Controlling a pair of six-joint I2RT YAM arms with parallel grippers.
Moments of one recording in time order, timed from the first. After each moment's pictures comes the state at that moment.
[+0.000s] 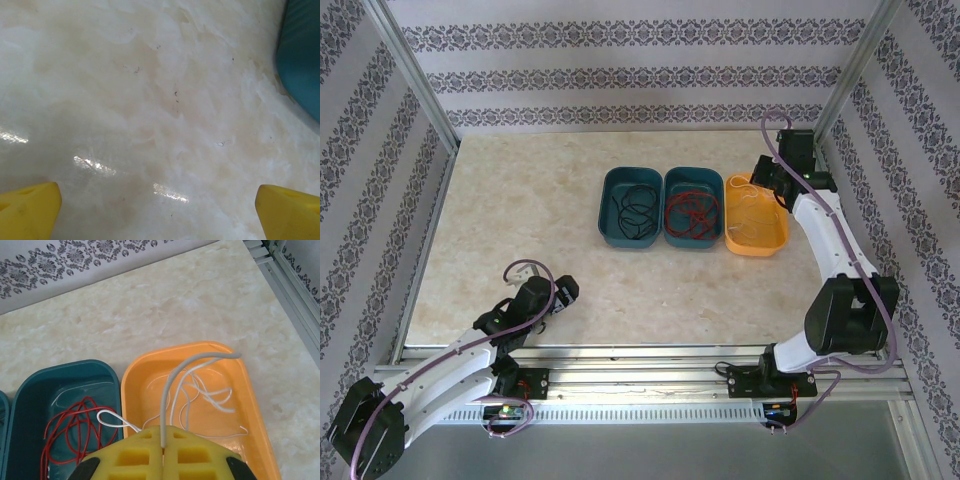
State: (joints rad) left arm -0.59 0.75 0.21 -0.27 -0.27 -1.06; right arm -0.01 1.51 1.34 -0.55 0.04 0.30
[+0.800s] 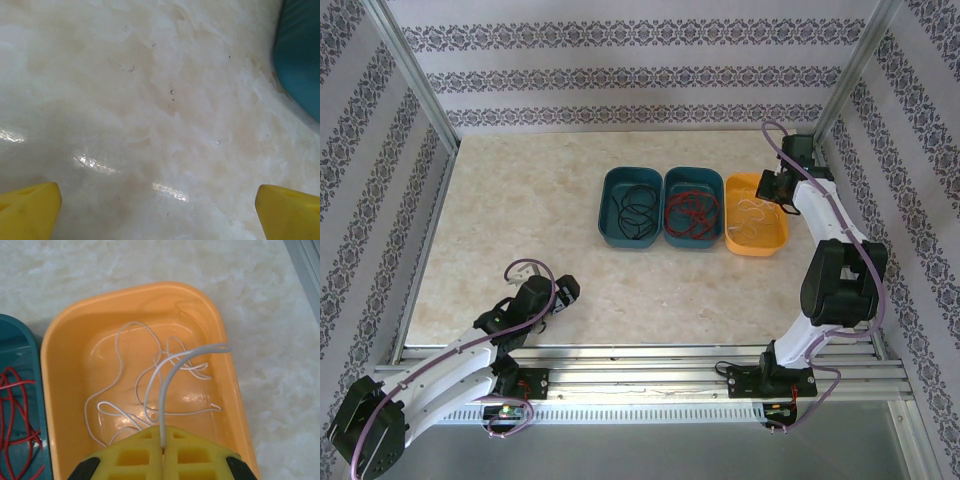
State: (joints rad) left arm -0.59 0.76 0.22 -0.27 -0.26 -1.05; right arm -0.10 1.70 1.37 -0.66 0.01 0.24
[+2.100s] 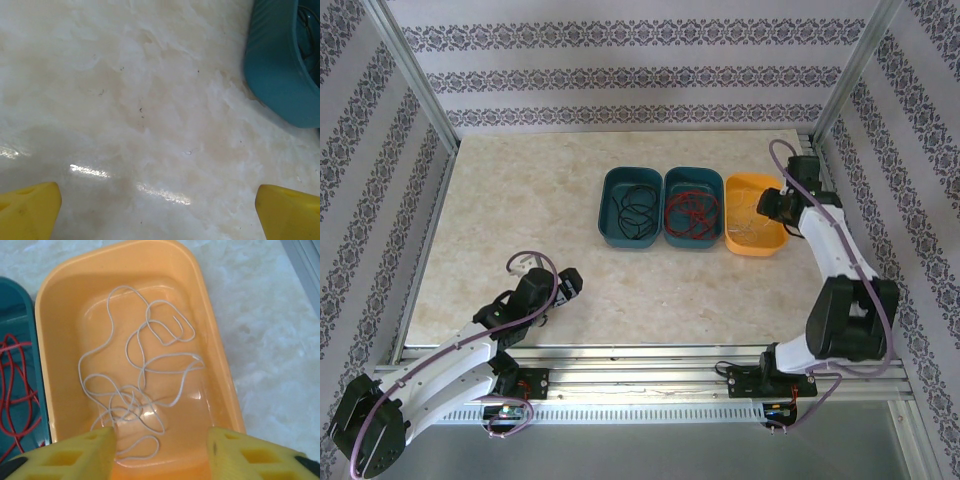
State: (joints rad) left arm -0.59 0.78 0.30 -0.30 -0.27 -0.98; right arm -0.11 1.44 1.11 -0.62 0.01 0.28
